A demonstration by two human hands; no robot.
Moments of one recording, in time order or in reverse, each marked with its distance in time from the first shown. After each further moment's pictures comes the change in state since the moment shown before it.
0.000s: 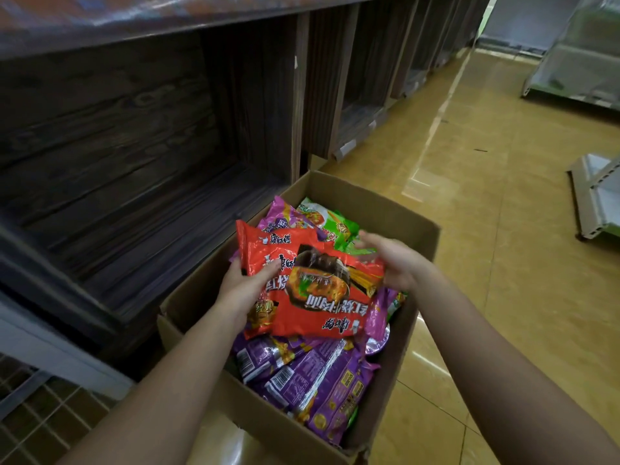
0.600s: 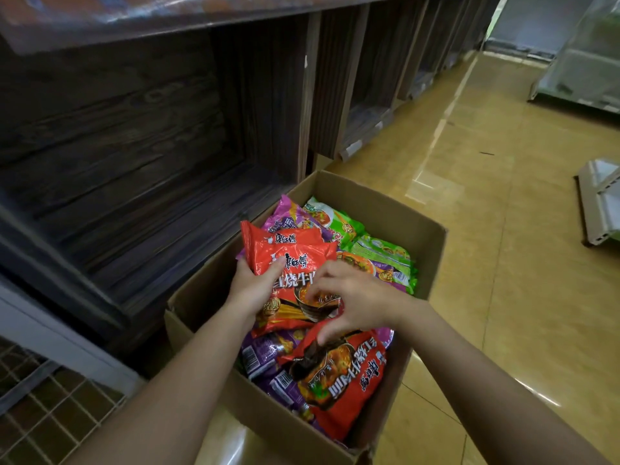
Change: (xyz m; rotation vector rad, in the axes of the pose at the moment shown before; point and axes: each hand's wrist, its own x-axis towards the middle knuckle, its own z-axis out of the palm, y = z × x) left_hand 0.005 -0.004 0.001 0.053 0.040 0.023; right_hand -0.030 0.032 0.045 -1.313 -0.305 -0.917
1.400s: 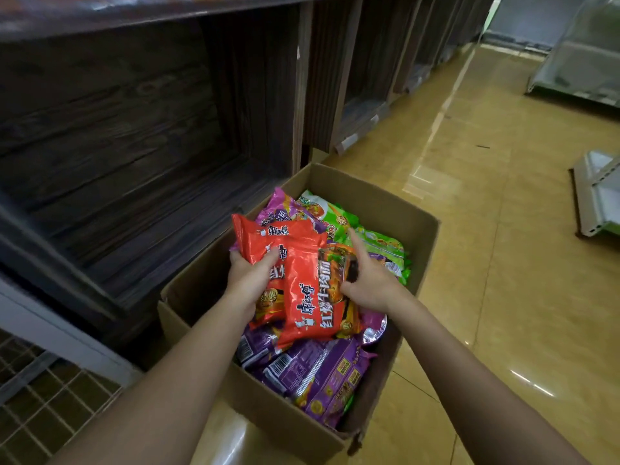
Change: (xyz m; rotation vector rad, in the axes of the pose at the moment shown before) left_hand -0.008 0.001 0.011 -0.073 0.067 -0.030; right_hand -0.016 0.005 0.002 0.364 0.153 0.739
